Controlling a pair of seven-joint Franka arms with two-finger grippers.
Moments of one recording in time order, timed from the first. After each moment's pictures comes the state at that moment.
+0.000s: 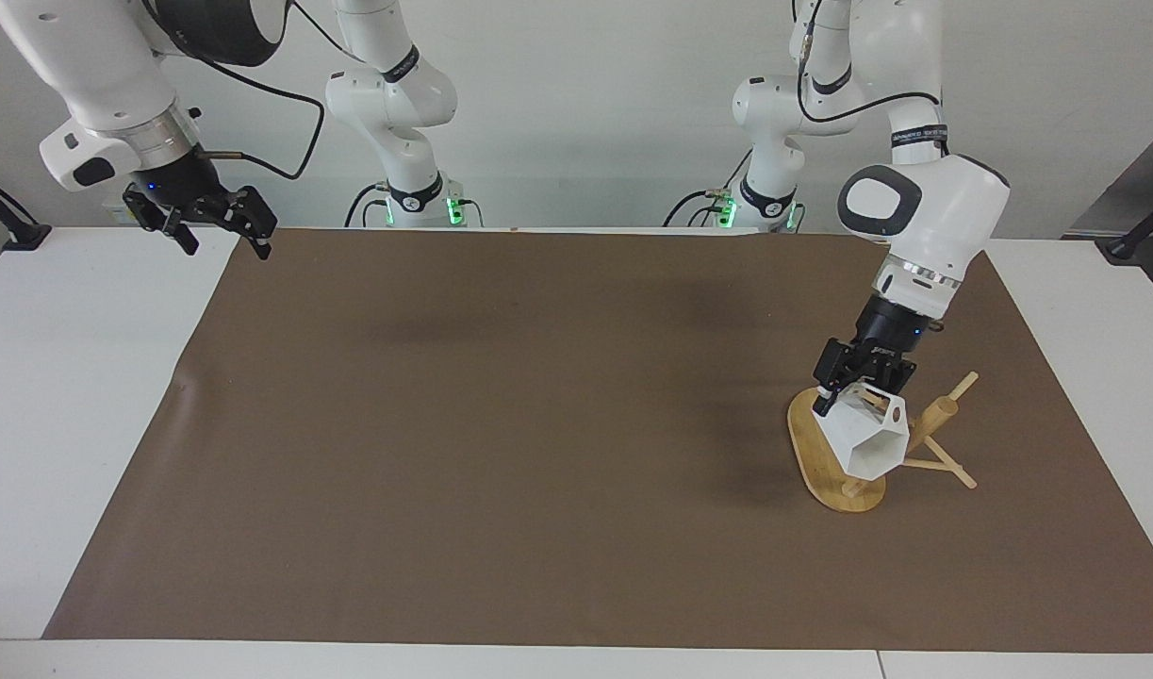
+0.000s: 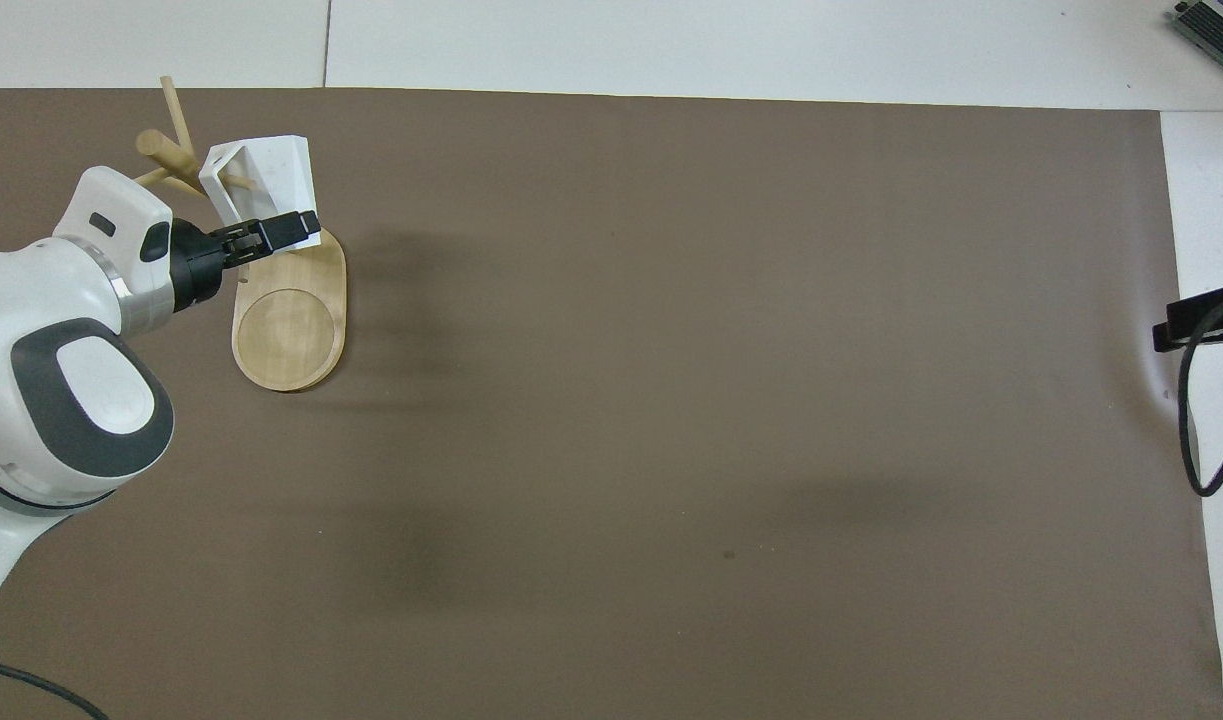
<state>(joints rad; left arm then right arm) -0.15 0.08 -0.01 -2.08 -0.69 2.68 0.24 0.00 0.01 -0.13 -1.55 -0.02 1.52 -0.07</state>
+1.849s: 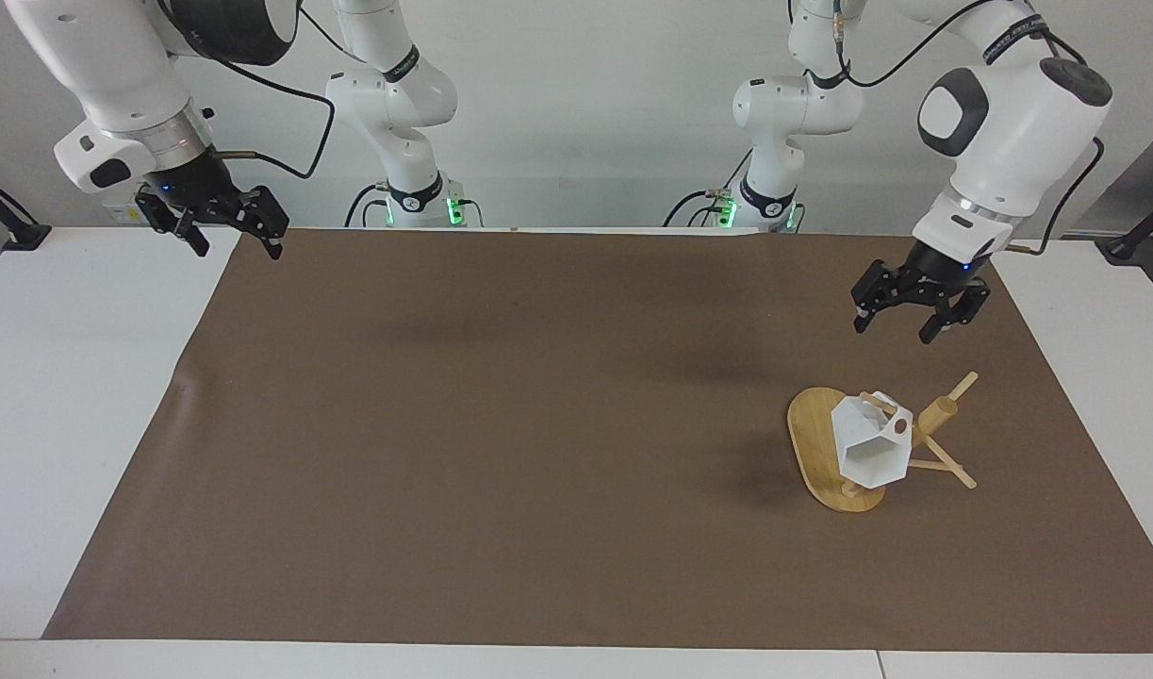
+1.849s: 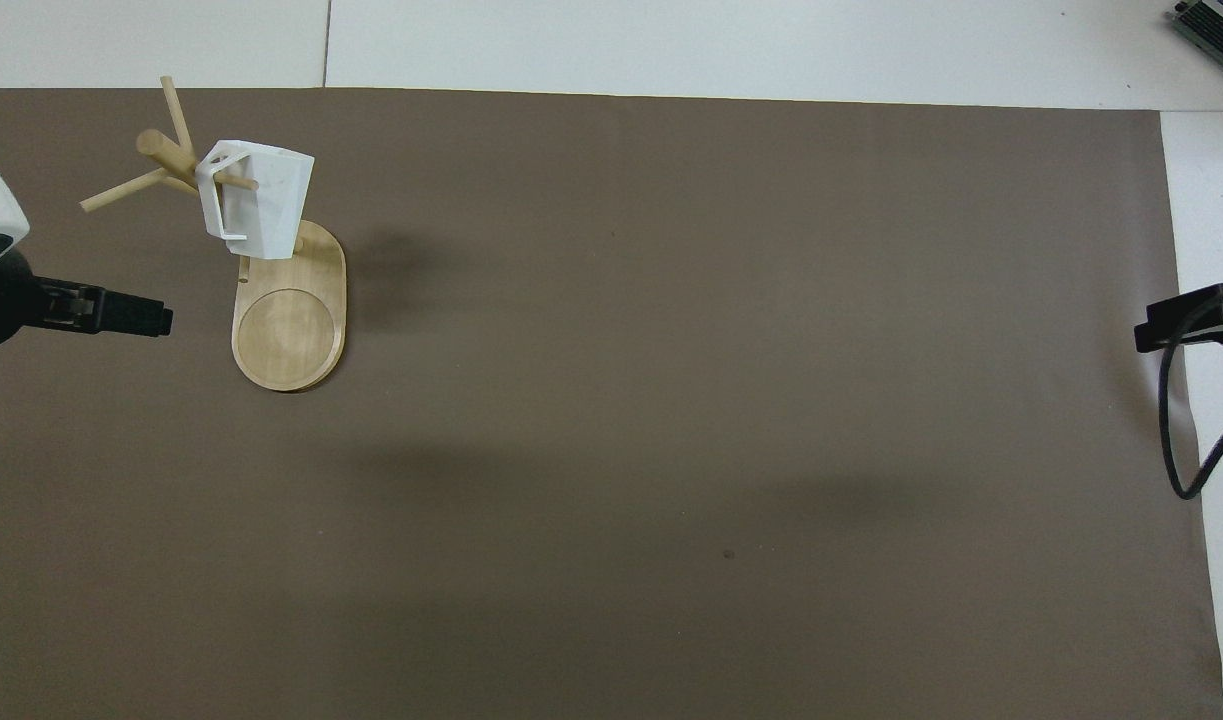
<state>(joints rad) -0.09 -0.08 0.03 -1.74 -0.05 1.76 0.14 0.02 0.01 -0.13 -1.55 -0.02 1.52 -0.07</state>
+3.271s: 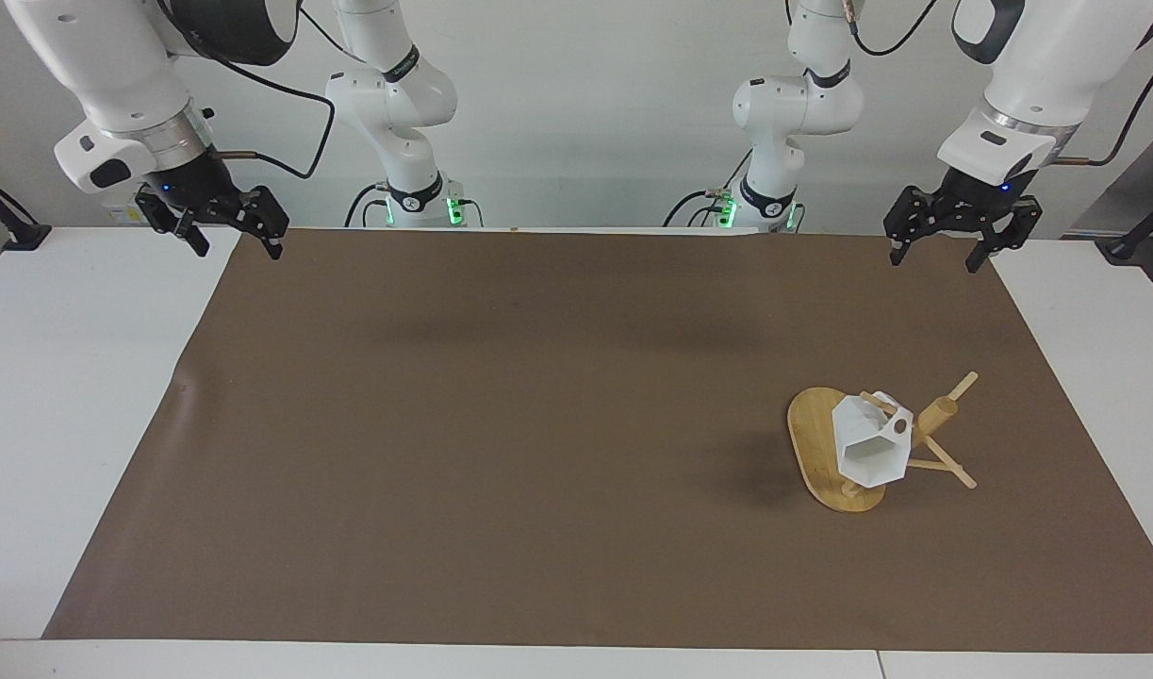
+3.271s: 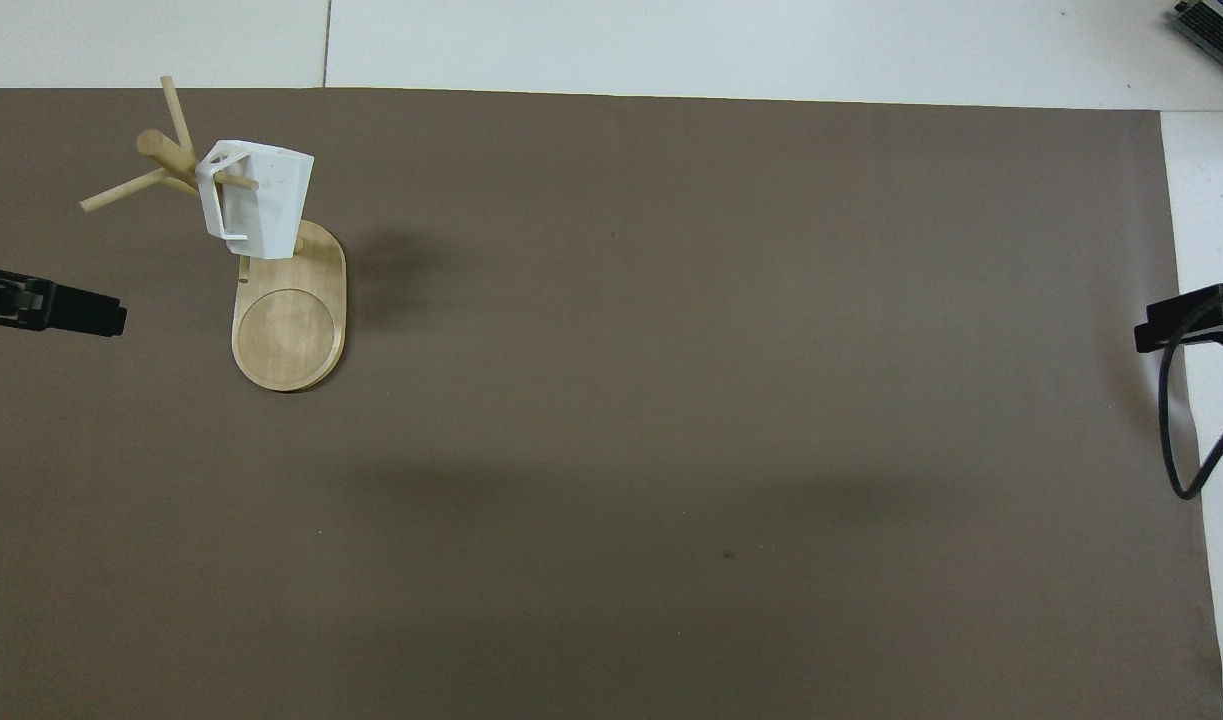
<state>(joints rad) -0.09 -0.05 0.01 -1.62 0.02 1.64 0.13 0.02 0.01 -0.13 -1.55 -0.02 1.52 -0.07</state>
